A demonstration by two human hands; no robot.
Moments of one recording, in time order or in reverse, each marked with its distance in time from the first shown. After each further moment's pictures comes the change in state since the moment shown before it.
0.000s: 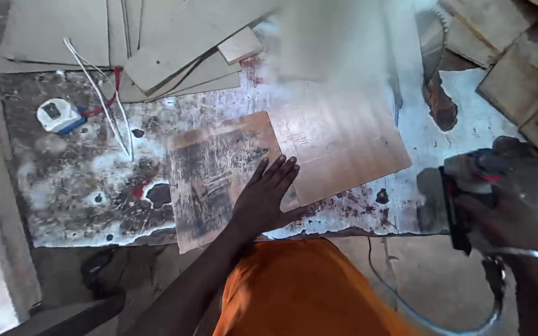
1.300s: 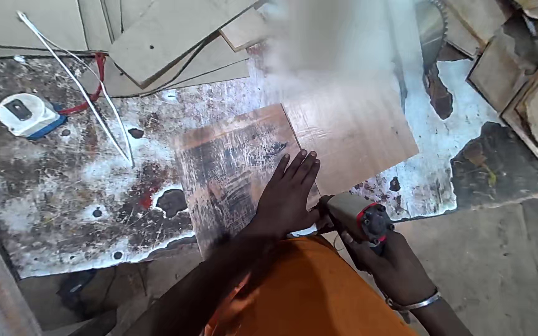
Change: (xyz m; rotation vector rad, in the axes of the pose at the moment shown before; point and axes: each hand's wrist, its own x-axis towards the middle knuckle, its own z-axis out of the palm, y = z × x) left_hand 0.004 -0.004 -0.014 -0.119 -0.147 0.013; right_hand -0.154 -0.098 0.147 0.074 -0.311 -0.288
